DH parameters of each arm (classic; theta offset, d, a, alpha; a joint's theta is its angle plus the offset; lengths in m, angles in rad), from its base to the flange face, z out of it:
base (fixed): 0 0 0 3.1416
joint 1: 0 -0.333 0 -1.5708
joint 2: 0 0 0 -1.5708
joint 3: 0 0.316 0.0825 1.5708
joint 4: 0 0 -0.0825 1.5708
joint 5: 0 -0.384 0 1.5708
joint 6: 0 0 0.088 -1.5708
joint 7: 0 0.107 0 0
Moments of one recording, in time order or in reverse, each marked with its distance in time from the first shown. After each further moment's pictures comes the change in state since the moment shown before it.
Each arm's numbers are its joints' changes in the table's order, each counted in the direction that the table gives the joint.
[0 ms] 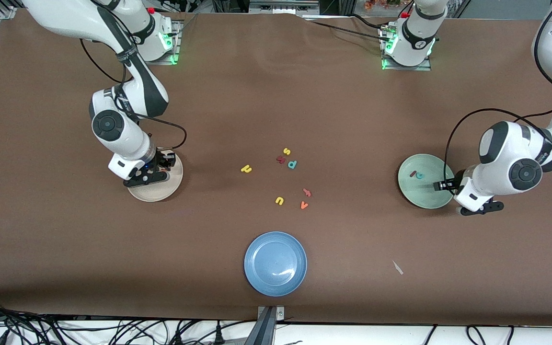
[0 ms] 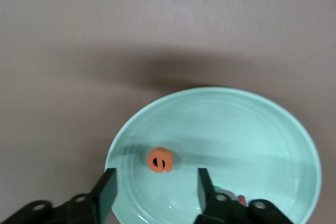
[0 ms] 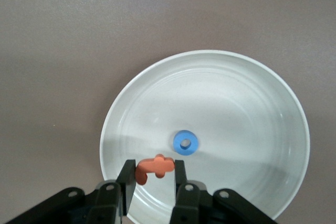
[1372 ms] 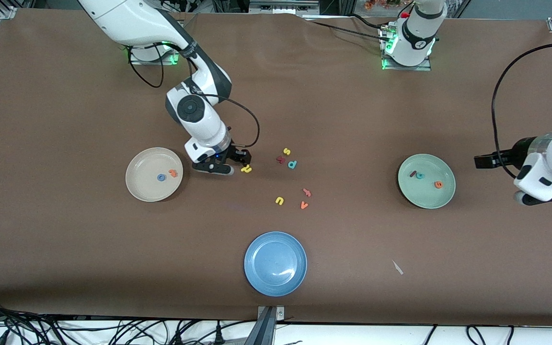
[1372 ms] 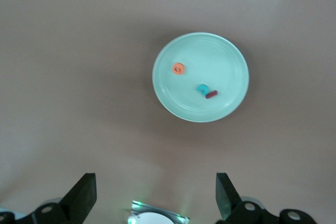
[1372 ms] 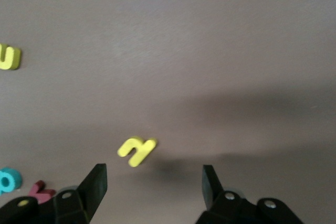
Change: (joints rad) left arm 0.283 0.132 0.171 0.563 0.239 0.781 0.054; right arm -0.300 -0.189 0.073 0.152 -0.063 -0.201 0.709
